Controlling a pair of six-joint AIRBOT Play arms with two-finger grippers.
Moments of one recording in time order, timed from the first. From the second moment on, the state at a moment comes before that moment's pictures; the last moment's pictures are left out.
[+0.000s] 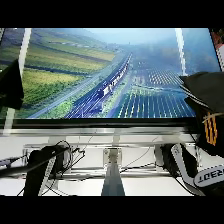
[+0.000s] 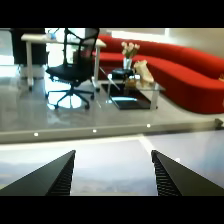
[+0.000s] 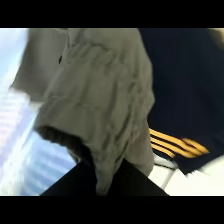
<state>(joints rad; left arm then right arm) -0.05 -0.16 0.79 1.02 -0.54 -1.20 -0.90 -0.82 1.59 -1.60 1.76 1.90</state>
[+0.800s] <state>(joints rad) -0.05 -0.12 0.79 1.02 -0.54 -1.20 -0.91 -0.86 1.59 -1.21 1.63 1.70</state>
